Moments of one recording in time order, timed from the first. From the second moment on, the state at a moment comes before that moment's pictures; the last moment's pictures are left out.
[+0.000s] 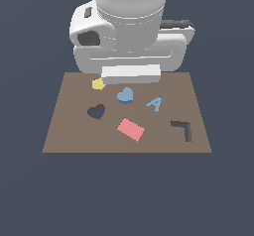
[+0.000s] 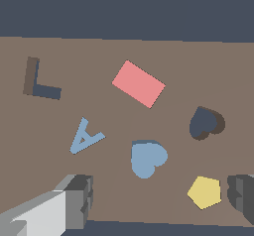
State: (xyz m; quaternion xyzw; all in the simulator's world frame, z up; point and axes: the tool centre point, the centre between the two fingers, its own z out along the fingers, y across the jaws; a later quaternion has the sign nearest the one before) arm -0.003 0.006 0.161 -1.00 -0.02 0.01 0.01
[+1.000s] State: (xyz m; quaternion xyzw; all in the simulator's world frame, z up) arm -0.027 -0.002 0.091 -1.00 0.00 0.01 0.00
